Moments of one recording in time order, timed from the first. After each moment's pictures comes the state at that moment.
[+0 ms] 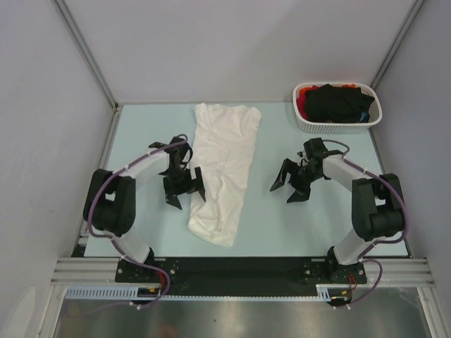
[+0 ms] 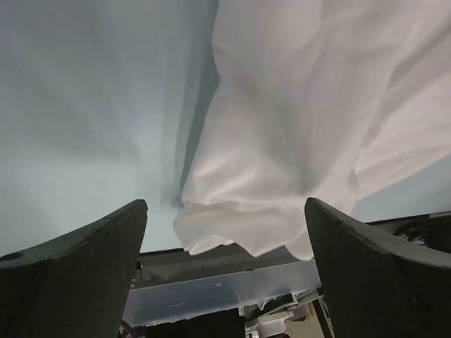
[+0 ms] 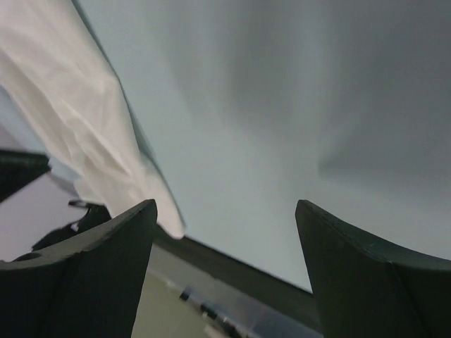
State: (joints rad) left arm -0.32 1.66 1.12 -0.97 0.24 -0.57; right arm 0.17 1.65 1.03 -0.63 -0.48 0.57
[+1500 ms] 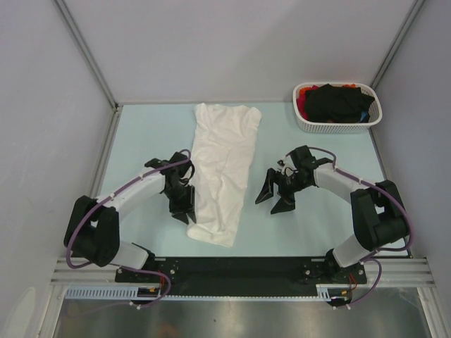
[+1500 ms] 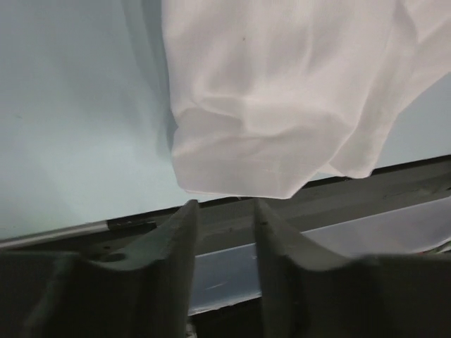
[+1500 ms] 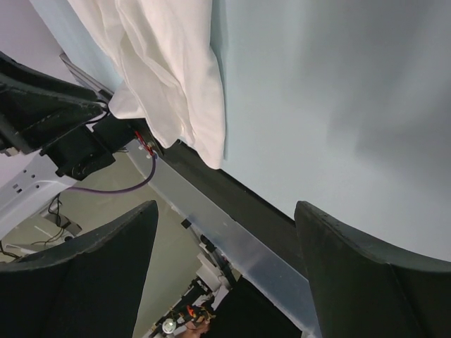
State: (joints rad) left arm -0.44 1.42 0.91 -1.00 0.27 -0.52; right arm 0.35 1.56 0.89 -0.59 -0.77 0.59
